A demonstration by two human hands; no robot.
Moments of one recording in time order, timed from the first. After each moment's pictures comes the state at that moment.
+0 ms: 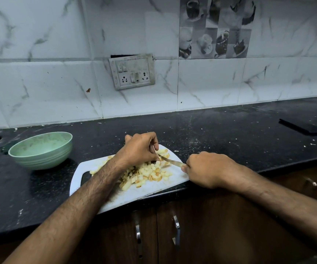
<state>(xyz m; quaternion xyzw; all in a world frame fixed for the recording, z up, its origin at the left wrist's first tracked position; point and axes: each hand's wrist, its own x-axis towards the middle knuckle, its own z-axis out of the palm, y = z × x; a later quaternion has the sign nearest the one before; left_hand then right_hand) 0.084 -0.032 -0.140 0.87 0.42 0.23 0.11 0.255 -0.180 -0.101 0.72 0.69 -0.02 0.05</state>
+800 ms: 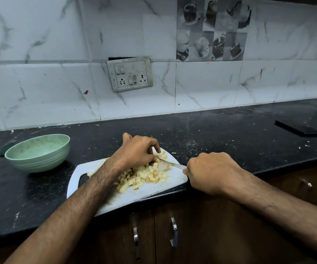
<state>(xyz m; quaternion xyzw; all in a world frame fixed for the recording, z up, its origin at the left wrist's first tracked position) 0.085 -0.037 -0.133 0.89 0.42 0.19 0.00 0.260 -0.191 -0.101 0.69 0.71 0.10 0.08</state>
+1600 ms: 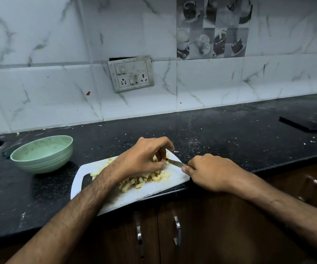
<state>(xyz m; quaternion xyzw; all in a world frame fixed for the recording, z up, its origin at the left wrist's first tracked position) 0.081 -0.068 -0.129 0.94 0.20 0.26 0.07 0.268 -0.183 -0.114 0.72 0.69 -0.04 -0.03</state>
